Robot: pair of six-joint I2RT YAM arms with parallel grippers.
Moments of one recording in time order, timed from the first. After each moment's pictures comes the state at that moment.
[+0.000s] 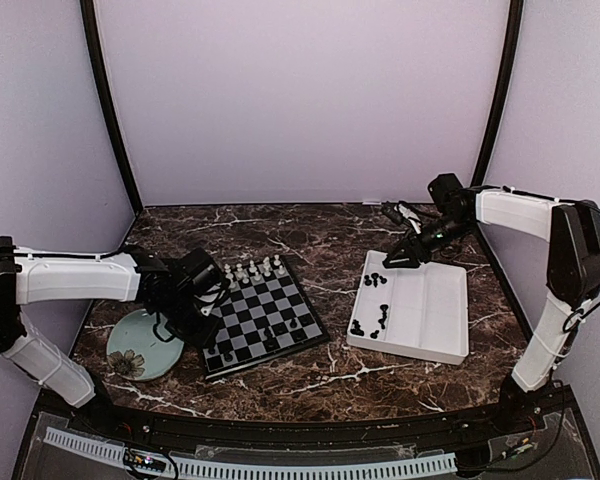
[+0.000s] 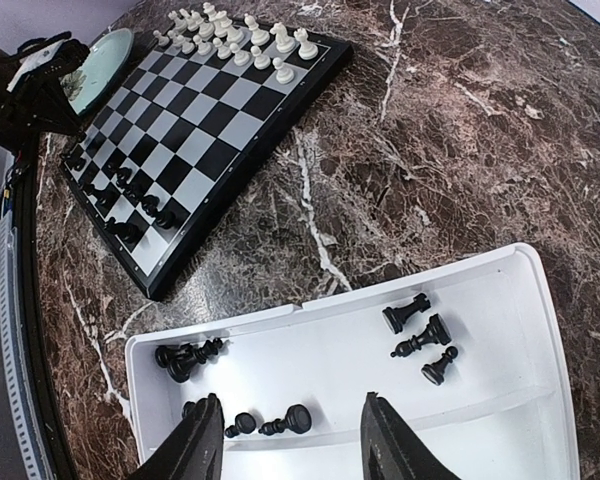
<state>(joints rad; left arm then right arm) -0.78 1.45 0.88 -0.77 0.02 -0.38 0.27 1.76 1.33 -0.75 -0.76 -0.57</state>
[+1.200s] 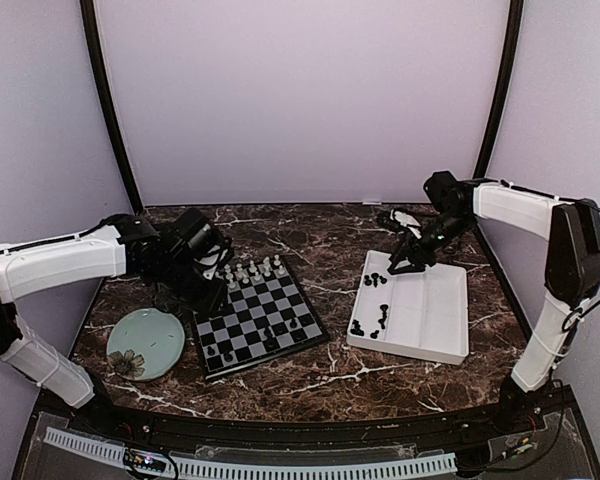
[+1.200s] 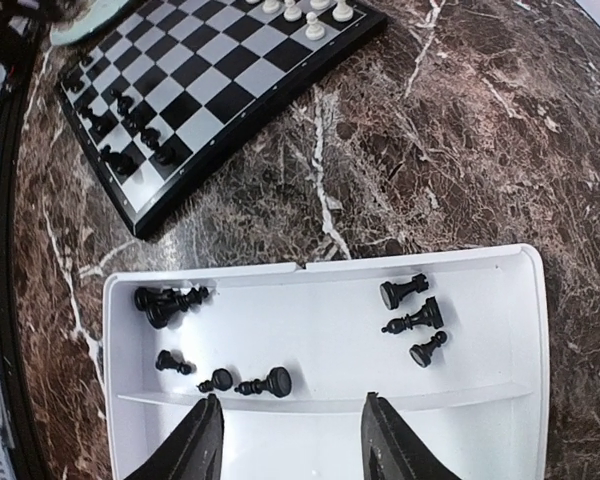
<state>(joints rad) -0.78 1.42 1.07 -0.87 -0.02 -0.40 0.29 1.77 1.38 -0.89 -0.67 -0.81</state>
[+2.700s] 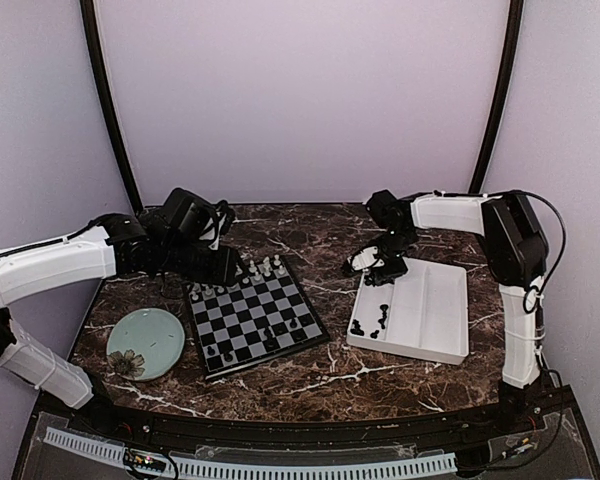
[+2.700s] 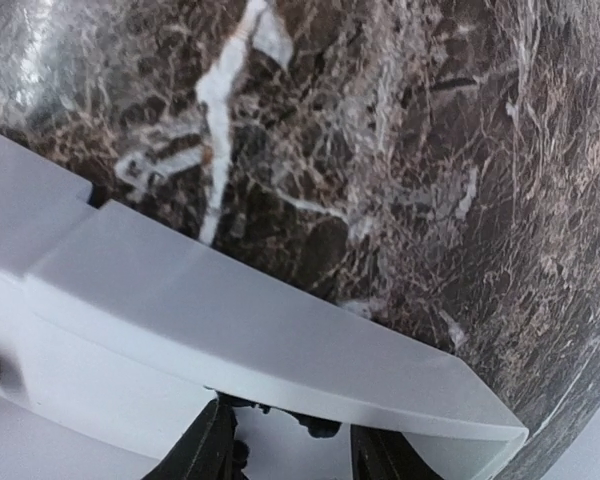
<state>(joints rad) -0.78 1.36 1.09 -0.54 -0.05 -0.51 0.49 2.14 1.63 -0.82 -0.04 -1.36</state>
